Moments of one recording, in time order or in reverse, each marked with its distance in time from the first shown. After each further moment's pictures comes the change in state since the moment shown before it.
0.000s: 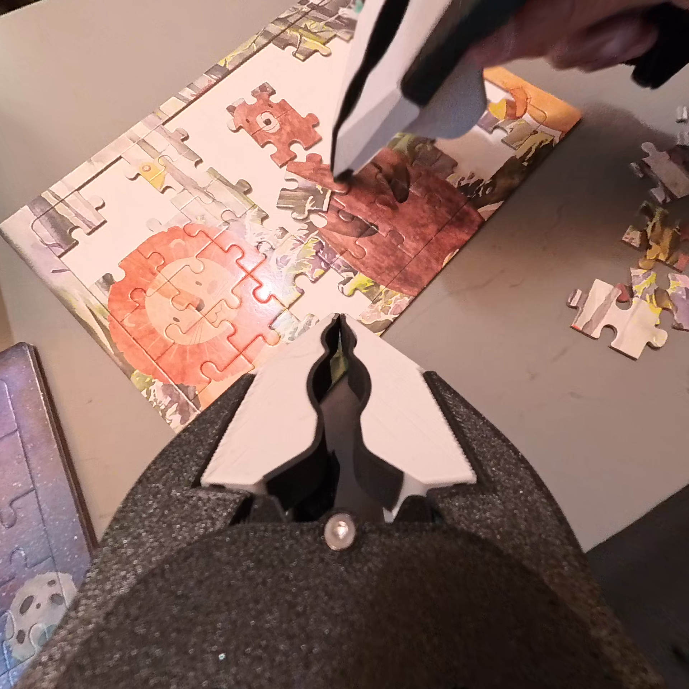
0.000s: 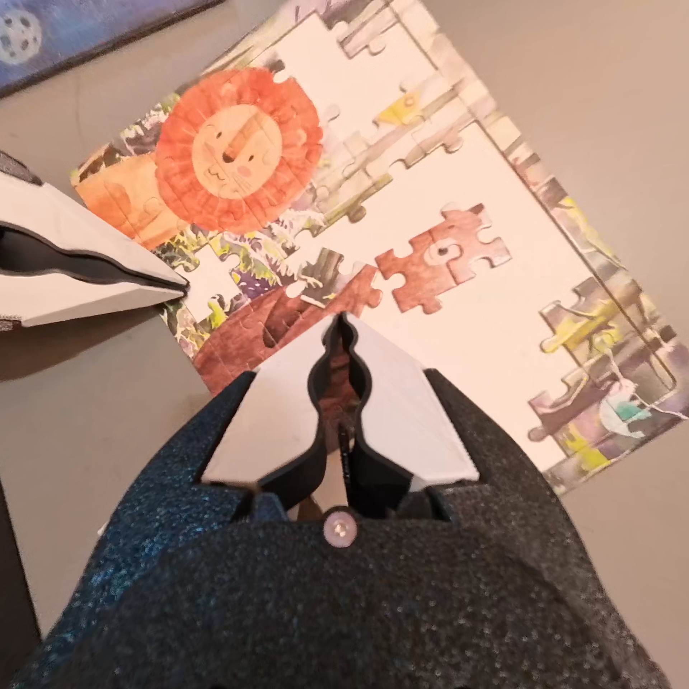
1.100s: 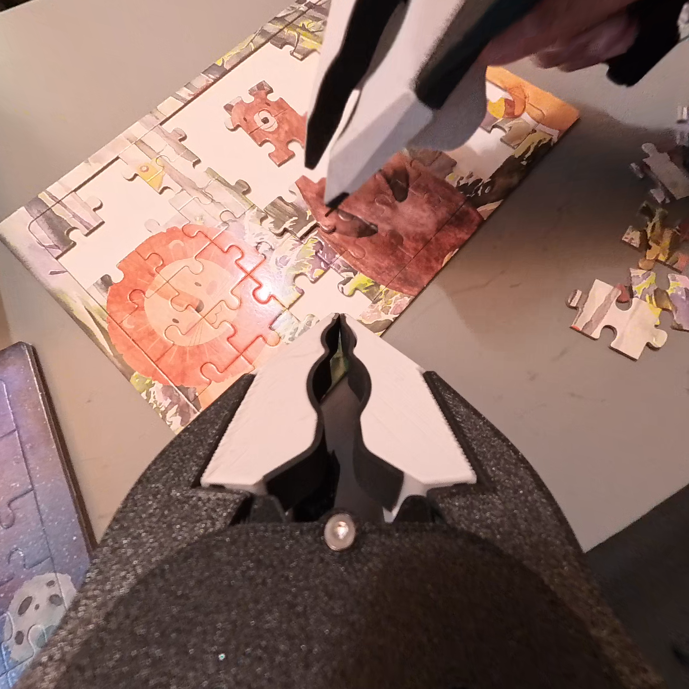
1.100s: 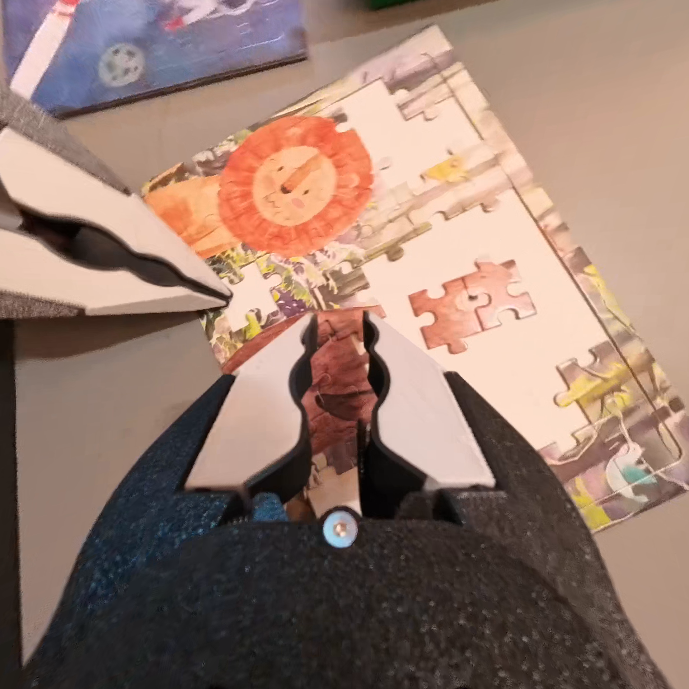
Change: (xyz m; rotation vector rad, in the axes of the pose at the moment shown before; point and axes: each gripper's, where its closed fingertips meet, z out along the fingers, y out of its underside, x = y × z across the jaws) left arm 0.000 0.000 0.000 -0.001 0.002 -0.003; right arm -0.018 -0.017 -0.004 0.074 -0.087 -0.120
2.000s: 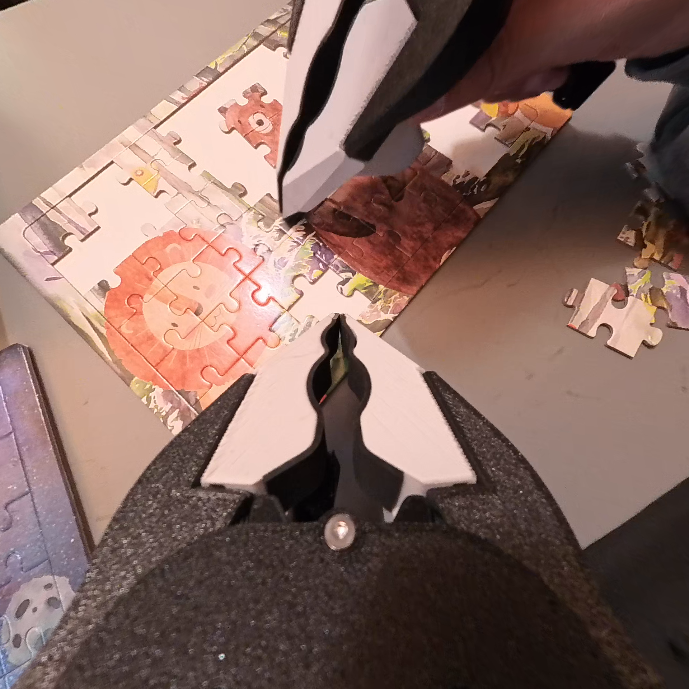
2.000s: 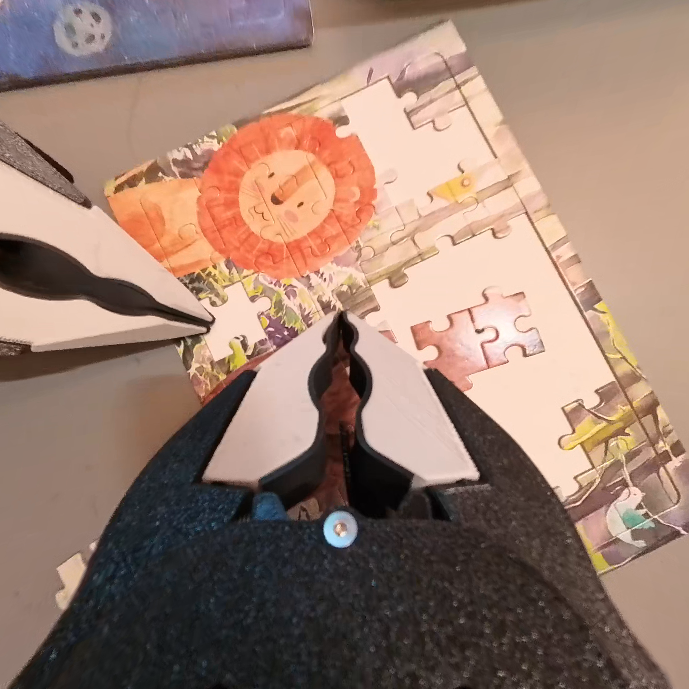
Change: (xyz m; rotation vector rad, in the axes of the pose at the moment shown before) left arm 0.001 0.000 0.000 0.002 0.008 0.002; right arm 0.001 -0.006 0.024 -0.044 0.033 -0.063
